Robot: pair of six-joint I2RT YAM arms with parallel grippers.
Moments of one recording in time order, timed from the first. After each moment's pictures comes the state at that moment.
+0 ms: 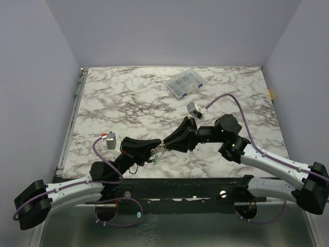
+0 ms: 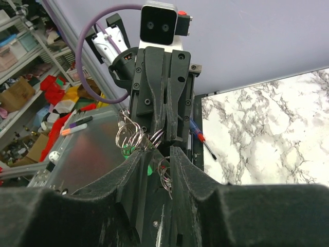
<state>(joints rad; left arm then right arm) -1.03 0.72 0.07 1.35 -0.01 -0.66 0.89 1.08 0.74 0.54 -0.75 0.46</state>
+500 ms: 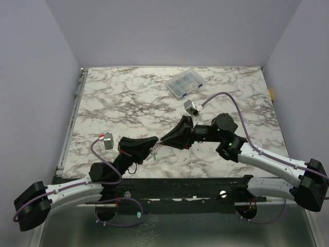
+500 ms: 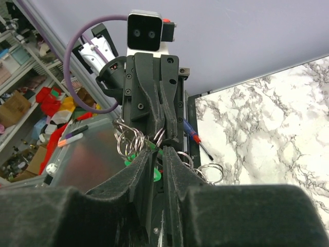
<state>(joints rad) -1.03 0.70 0.05 1.35 -0.09 -0.65 0.90 1.12 0.75 0.54 -0.67 0.48</state>
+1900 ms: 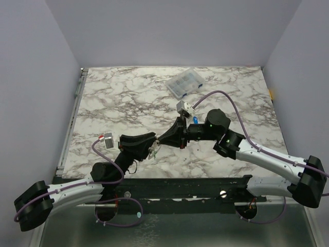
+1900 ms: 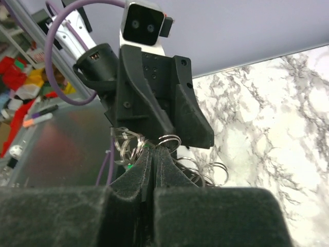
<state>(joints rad) -1.02 0.70 0.01 1.34 -0.20 -0.66 0.93 1.18 0.85 0.37 -0.63 0.30</state>
